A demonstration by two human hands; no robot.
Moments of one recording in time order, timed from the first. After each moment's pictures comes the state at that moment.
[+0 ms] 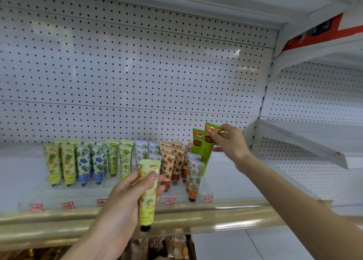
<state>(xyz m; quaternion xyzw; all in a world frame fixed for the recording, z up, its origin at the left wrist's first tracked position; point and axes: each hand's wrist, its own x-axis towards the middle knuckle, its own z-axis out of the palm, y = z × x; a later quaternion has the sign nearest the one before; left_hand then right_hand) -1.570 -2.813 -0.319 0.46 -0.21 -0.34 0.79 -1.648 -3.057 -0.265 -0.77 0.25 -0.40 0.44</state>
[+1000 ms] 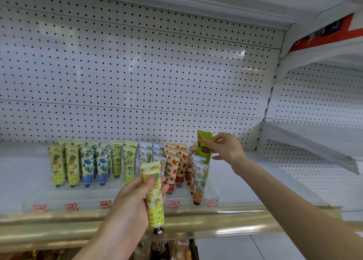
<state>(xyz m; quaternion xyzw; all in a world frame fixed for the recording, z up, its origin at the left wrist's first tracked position) -1.563 -2.823 -0.327 0.39 -0.18 -0.36 0.83 -1.627 -3.065 -0.277 -0.77 0.32 -0.35 0.44</state>
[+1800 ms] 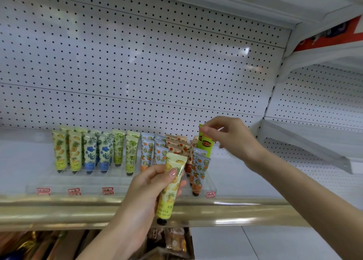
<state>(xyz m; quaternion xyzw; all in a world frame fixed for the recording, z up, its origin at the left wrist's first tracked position) -1.586 -2.818 -0.322 0.46 -0.25 -0.34 0.78 -1.666 -2.994 -0.230 -0.87 0.19 -0.31 0.32</state>
